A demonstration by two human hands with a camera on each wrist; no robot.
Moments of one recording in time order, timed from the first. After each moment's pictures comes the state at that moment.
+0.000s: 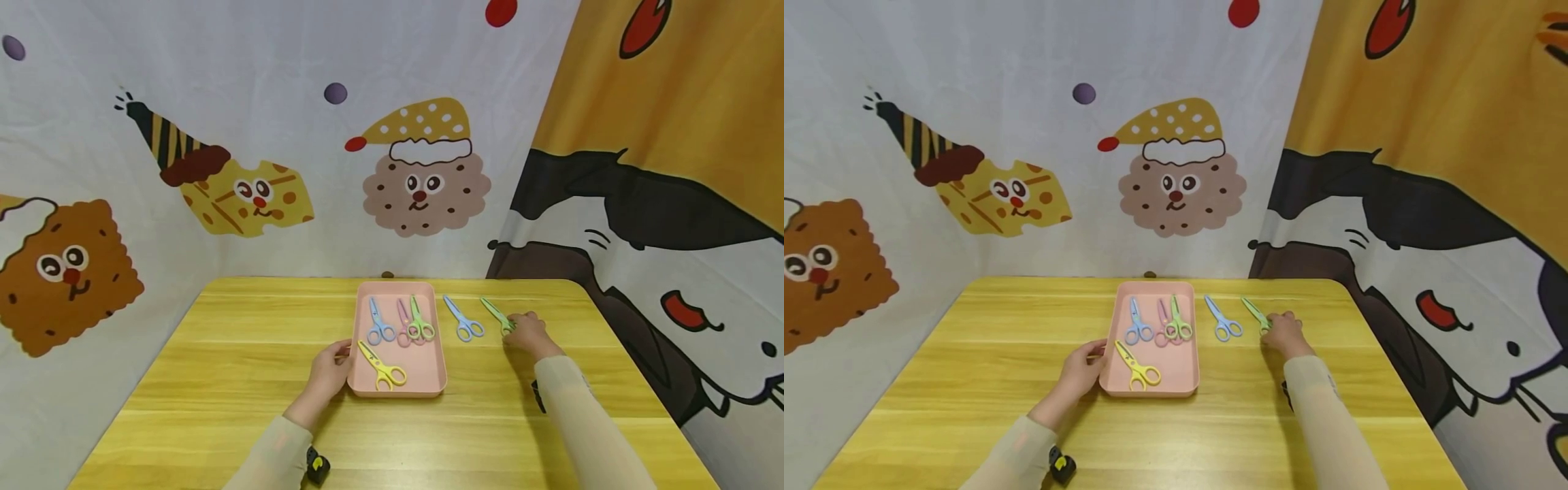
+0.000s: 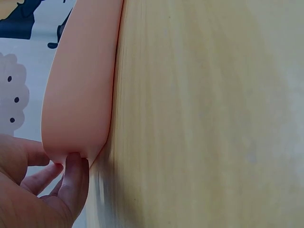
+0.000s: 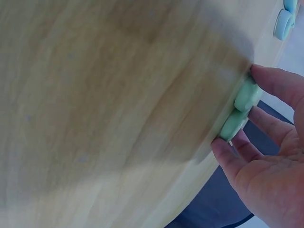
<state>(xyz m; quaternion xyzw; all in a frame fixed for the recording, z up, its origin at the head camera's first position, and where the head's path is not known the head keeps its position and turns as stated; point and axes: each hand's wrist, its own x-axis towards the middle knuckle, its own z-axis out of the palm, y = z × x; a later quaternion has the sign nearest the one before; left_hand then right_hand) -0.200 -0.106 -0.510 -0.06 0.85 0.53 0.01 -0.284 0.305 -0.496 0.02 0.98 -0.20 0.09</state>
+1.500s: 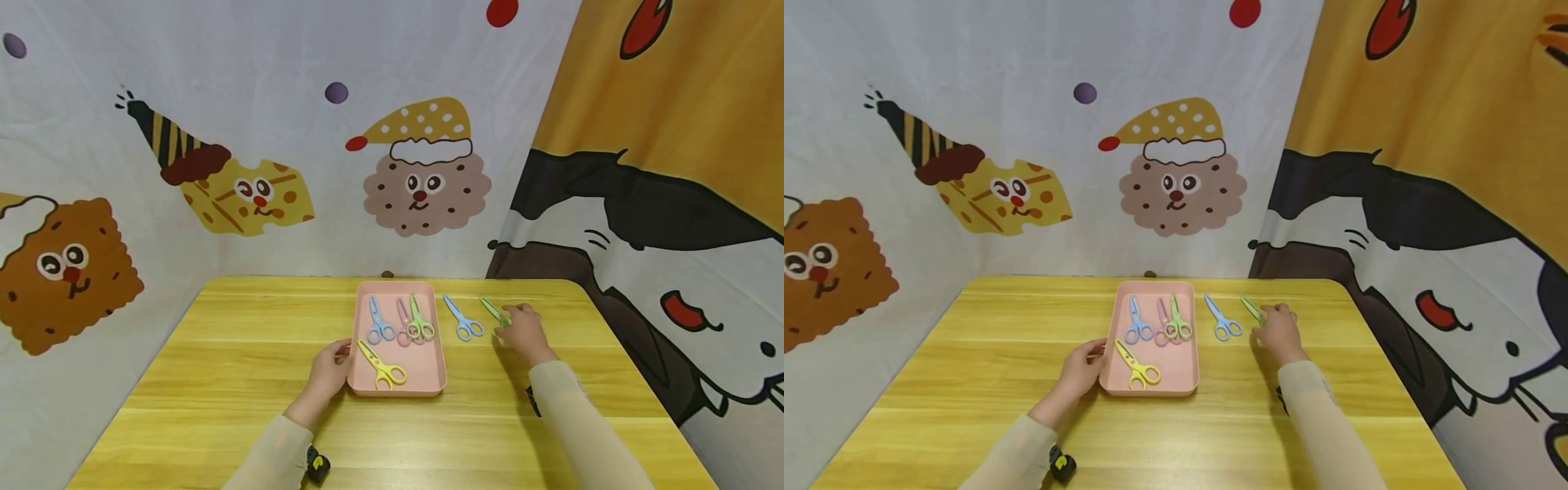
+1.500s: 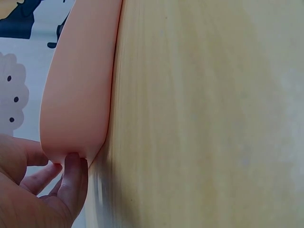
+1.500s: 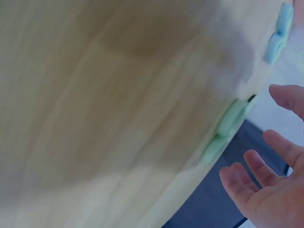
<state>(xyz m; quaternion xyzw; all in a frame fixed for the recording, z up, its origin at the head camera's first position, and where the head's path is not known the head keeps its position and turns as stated) -0.201 -0.106 -0.513 -0.05 0.85 0.52 0.00 -0.276 0.288 -0.493 0.01 0.98 -0.22 0.00</state>
